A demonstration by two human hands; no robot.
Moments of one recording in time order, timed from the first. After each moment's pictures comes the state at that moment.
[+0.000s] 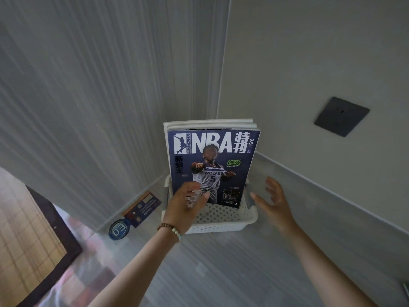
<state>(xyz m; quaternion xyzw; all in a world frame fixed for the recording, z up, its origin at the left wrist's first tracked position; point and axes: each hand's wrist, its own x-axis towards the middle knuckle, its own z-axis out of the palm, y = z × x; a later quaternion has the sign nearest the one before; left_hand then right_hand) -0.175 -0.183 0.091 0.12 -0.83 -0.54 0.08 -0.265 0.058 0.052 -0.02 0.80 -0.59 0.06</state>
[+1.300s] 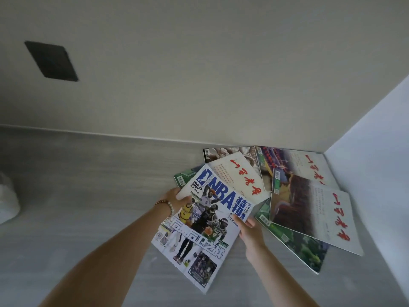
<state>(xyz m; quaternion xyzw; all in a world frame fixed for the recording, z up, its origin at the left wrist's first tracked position) -0.139 0.334 -0.003 -0.07 -0.86 -0.39 -0.33 0.032 0.506 0.018 0.47 0.57 -0.67 -0.06</state>
